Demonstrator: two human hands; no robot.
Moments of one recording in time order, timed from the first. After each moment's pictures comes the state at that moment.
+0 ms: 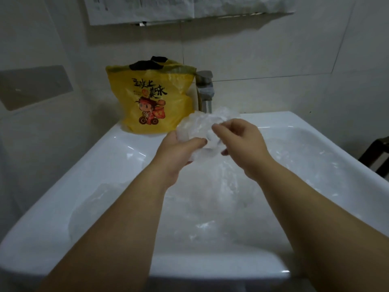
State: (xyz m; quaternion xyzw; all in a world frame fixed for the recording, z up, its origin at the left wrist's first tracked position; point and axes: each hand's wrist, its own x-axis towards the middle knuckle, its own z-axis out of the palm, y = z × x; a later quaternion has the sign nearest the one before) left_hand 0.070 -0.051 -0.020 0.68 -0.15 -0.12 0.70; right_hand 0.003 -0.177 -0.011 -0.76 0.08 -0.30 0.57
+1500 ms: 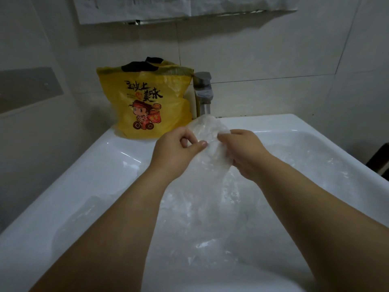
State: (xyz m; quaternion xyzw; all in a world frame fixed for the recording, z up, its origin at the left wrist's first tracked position) left_hand 0.091 -0.059 -0.020 0.81 -0.27 0.07 0.52; right_hand 0.032 -0.189 -0.009 -0.71 0.20 -0.17 0.65
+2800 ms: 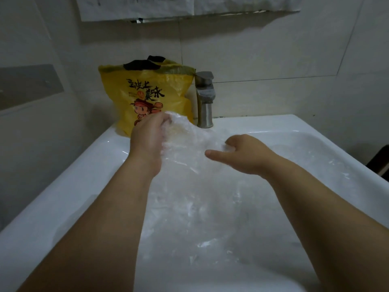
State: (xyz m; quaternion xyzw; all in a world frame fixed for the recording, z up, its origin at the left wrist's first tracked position) left_hand 0.105 -0.042 0.007 0.63 -0.09 -0.02 0.77; right_hand 0.015 -0.197 -0.003 -0.94 0.15 -0.08 0.29
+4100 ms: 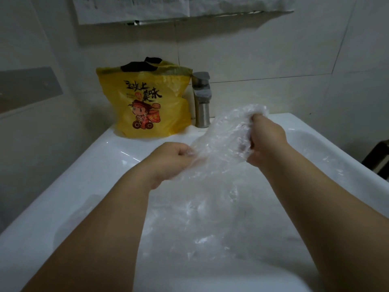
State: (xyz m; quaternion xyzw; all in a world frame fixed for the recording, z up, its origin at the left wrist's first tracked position) left_hand 0.093 -0.040 -0.018 0.85 -0.25 -0.13 0.45; right_hand 0.015 -0.205 0.013 -0.49 0.25 -0.26 0.80
